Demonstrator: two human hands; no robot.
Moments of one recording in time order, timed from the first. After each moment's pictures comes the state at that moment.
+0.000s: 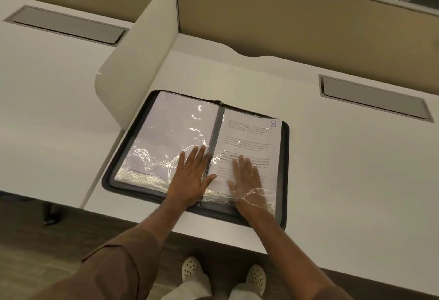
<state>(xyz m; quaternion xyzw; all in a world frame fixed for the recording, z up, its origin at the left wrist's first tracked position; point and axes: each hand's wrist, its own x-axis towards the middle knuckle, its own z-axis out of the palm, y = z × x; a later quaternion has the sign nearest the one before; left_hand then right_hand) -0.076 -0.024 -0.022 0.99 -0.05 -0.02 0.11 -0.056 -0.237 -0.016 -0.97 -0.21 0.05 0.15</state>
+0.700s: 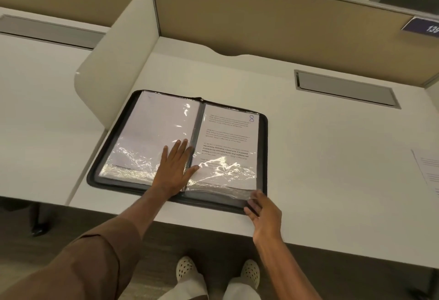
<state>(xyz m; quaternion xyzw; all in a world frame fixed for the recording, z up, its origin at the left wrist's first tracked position) -0.074 -0.026 -0.020 0.99 -0.06 -0.02 0.14 -0.142 -0.302 0.063 -0.51 0.42 0.09 0.75</state>
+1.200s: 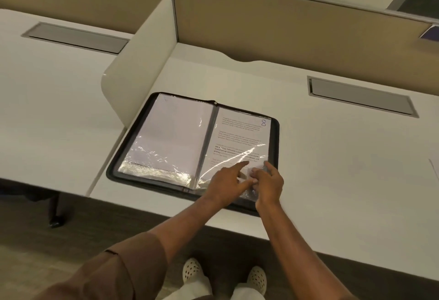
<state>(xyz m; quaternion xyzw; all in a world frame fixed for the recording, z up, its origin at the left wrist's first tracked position) -0.098 -0.149 0.052 0.90 0.00 -0.07 0.44 -0.083 -0.270 0.071 -0.60 0.30 0.04 0.74</state>
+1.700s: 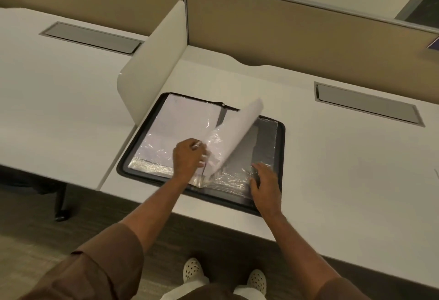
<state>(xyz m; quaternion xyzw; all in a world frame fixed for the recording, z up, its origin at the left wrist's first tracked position) -0.082 -0.040 0.075 0.75 0.27 0.06 0.61 -0.086 -0.290 0.016 -0.92 -0.09 -0.03 0.38</state>
